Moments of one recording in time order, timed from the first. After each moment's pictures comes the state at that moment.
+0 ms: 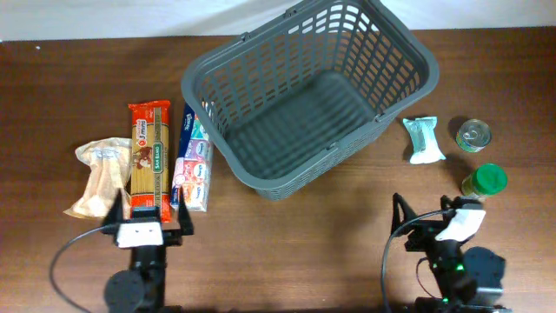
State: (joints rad) left arm 0.00 0.06 0.20 -0.14 -0.07 0.09; right arm -0.10 0.10 0.28 -0.45 -0.19 0.26
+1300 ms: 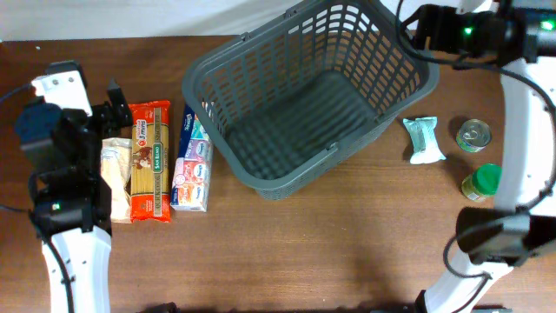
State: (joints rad) left arm 0.25 1.15 1.07 -0.19 -0.01 0.08; right arm -0.10 1.97 2.32 -1.20 -0.37 0.05
